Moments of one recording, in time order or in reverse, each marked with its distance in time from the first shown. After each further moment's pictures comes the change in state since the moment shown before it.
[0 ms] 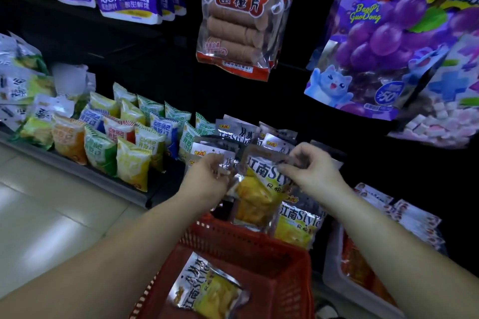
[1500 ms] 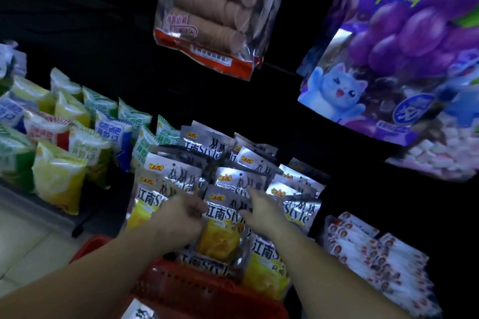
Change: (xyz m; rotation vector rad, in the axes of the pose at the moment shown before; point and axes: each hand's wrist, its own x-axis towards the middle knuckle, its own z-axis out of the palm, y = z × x) left_hand 0.105 -0.093 0.068 0.230 -0.269 0.017; right_hand 0.097 0.145 0.076 -0.785 -0.374 0.235
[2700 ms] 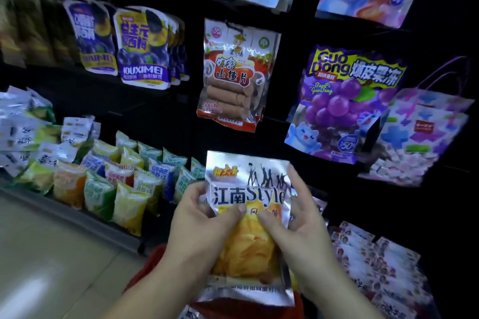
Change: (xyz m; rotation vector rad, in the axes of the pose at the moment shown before) left_hand -0.235 0.154 -0.071 -0.857 0.395 0.241; right_hand -0.280 -0.095 -0.113 1.189 0.456 -0.402
